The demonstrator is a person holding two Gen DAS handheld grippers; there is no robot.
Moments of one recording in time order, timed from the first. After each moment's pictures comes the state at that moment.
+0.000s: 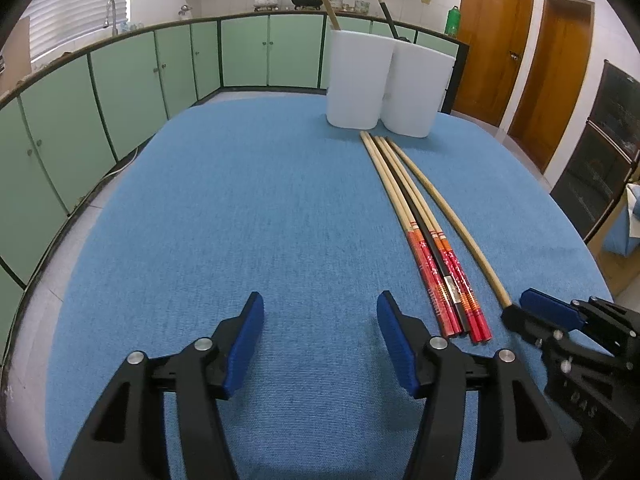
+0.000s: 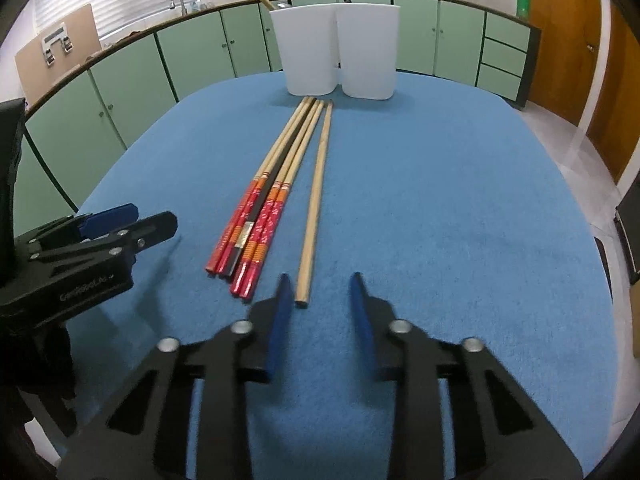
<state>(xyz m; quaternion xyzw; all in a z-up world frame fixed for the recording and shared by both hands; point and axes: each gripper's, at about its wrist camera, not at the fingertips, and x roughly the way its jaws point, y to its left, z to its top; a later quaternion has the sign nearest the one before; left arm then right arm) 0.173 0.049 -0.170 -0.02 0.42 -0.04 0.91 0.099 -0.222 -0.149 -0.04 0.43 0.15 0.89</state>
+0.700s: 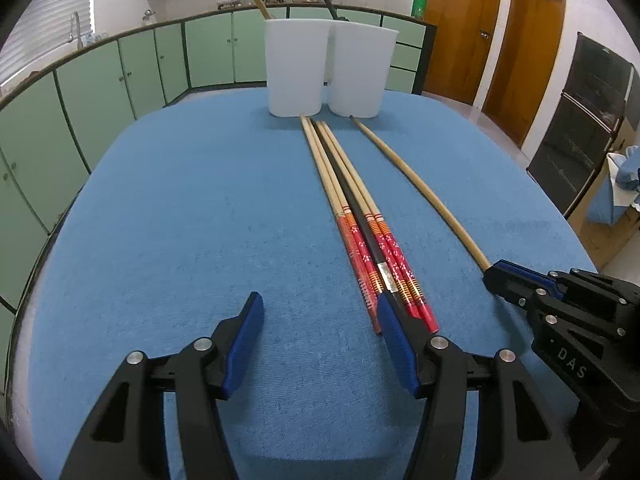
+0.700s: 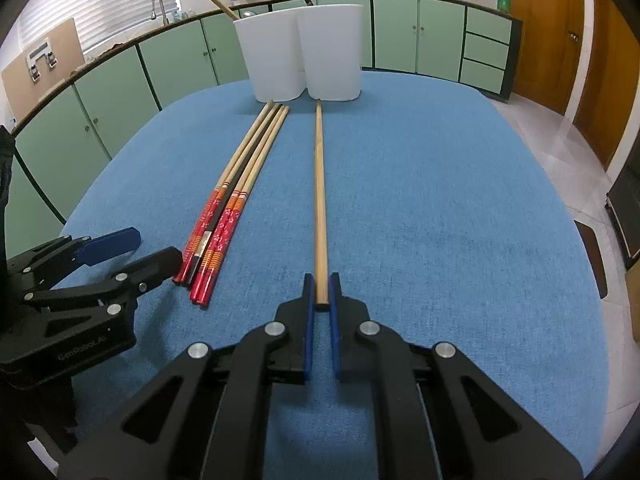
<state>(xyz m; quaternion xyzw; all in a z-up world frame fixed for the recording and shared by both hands) 0.175 0.008 -0.173 0.01 0.43 -0.09 0.90 0.105 -0.247 -0.150 -0.01 0.43 0.12 0.89</state>
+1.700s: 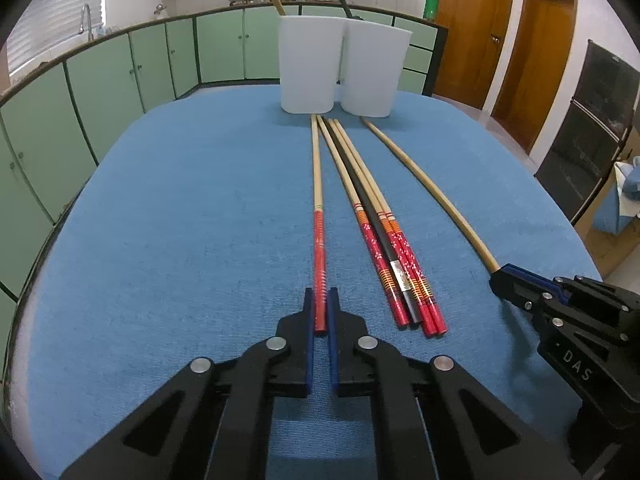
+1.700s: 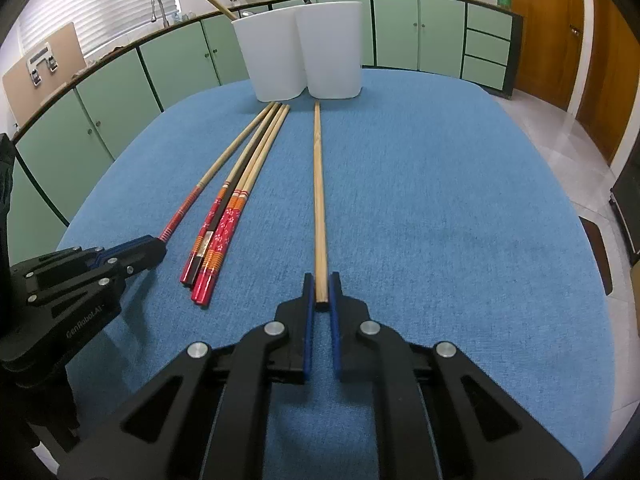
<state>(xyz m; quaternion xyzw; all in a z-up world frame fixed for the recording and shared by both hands) 0.172 0.013 -0.173 0.00 0.43 -0.07 0.90 0.106 -0.249 -0.151 0.00 0.43 0.13 0.89</state>
